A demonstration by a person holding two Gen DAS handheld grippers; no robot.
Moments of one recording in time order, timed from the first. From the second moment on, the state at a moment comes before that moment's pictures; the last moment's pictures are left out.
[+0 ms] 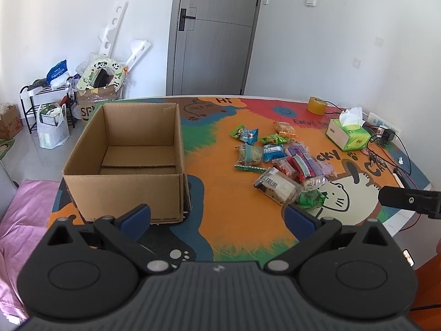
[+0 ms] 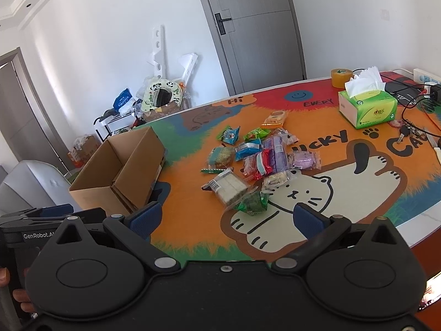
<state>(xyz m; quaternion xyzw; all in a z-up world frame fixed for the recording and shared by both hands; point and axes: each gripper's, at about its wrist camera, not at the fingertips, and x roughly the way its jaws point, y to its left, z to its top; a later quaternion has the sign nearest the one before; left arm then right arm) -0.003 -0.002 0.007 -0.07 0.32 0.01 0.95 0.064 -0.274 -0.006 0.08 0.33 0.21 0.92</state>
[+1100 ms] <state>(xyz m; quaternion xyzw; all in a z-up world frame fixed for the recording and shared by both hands) -0.008 -0.003 0.012 -0.08 0.30 0.00 0.95 0.064 -0.270 -0.009 0.07 0.33 0.21 0.92</state>
